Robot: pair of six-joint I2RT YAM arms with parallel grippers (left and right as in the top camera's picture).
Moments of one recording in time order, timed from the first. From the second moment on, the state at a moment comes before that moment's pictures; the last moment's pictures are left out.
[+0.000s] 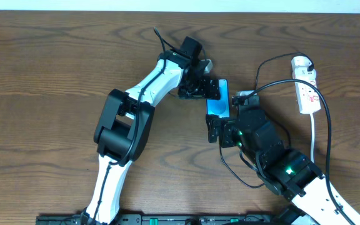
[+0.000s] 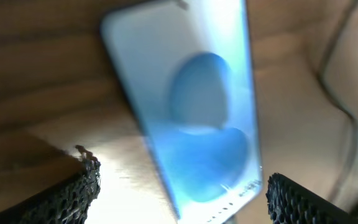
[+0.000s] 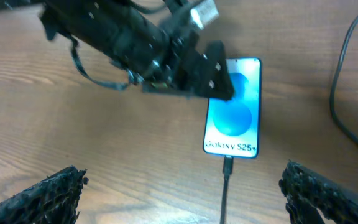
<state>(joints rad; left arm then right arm) -0.48 2.31 1.78 -0.79 0.51 -0.28 0.68 1.01 0.81 -0.48 0.19 0.52</state>
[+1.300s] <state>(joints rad) 0.06 1.17 1.65 -1.44 0.26 -0.17 0.65 1.37 0.81 -0.35 0.21 0.51</state>
